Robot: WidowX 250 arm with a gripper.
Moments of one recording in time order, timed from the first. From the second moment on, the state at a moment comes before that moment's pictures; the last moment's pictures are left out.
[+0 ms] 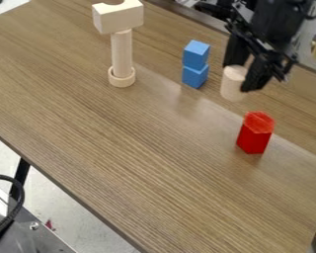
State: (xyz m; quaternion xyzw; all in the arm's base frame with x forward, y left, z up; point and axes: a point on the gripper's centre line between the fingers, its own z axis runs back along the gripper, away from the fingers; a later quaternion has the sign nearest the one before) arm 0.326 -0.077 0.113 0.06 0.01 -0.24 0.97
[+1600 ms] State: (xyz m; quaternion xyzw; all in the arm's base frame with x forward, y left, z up) arm 0.339 -0.111 0.076 0.06 0.02 -0.28 0.96
